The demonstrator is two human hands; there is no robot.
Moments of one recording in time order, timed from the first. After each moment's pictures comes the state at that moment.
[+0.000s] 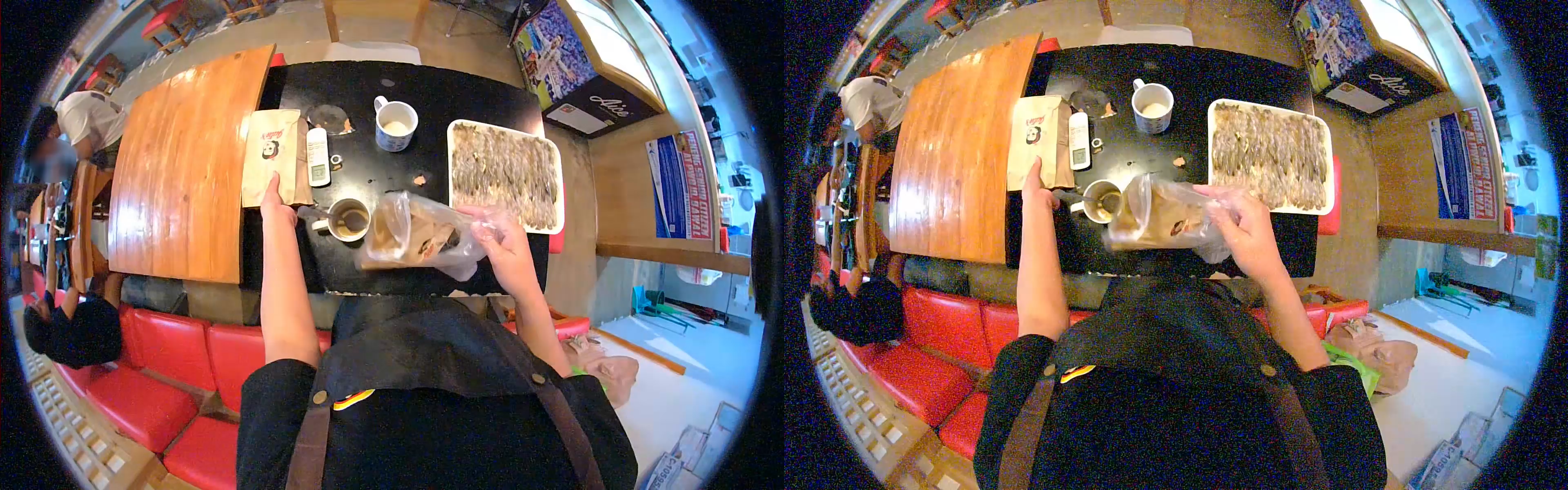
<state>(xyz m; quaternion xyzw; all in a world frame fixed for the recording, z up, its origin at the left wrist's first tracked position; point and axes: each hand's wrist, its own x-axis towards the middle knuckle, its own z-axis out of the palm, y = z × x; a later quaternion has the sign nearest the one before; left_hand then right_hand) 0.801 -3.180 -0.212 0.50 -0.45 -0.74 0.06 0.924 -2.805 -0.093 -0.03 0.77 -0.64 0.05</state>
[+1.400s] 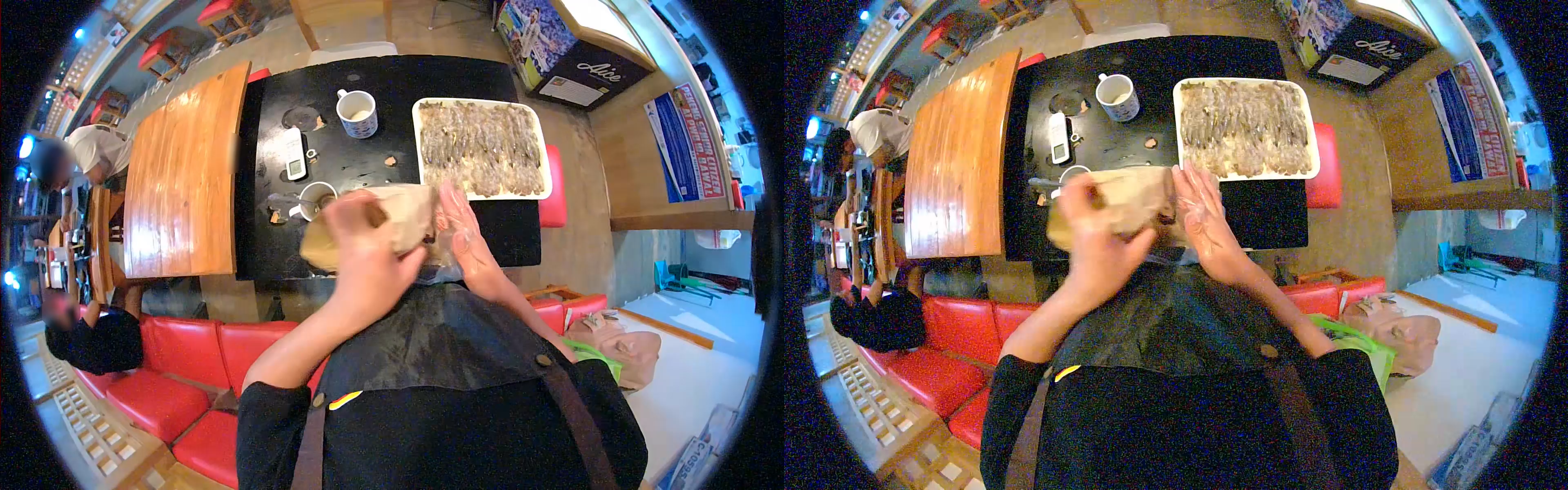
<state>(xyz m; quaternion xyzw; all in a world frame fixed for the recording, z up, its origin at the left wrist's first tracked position) 0.978 -2.938 -0.034 -0.22 -0.94 -0.23 0.11 0.998 -2.770 -0.124 -0.15 0.78 -0.60 -0.02</state>
